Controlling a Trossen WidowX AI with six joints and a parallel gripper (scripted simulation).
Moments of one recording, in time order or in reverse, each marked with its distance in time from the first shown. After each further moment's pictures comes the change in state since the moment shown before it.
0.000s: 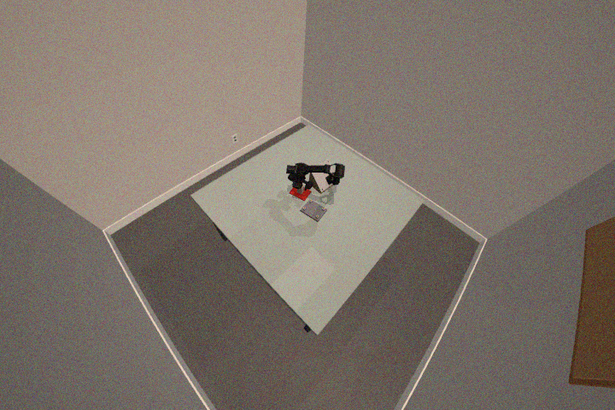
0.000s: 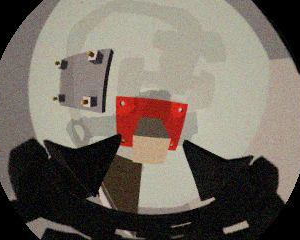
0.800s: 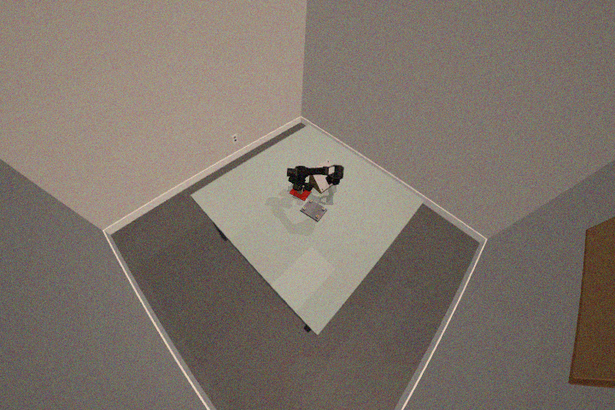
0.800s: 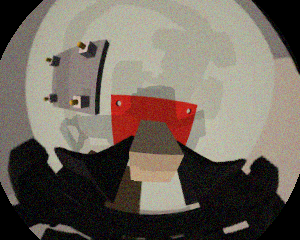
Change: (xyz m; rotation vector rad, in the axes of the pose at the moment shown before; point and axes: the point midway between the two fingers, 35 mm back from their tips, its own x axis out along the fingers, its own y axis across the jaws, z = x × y) arm 0.025 0.003 -0.002 0.002 0.004 0.009
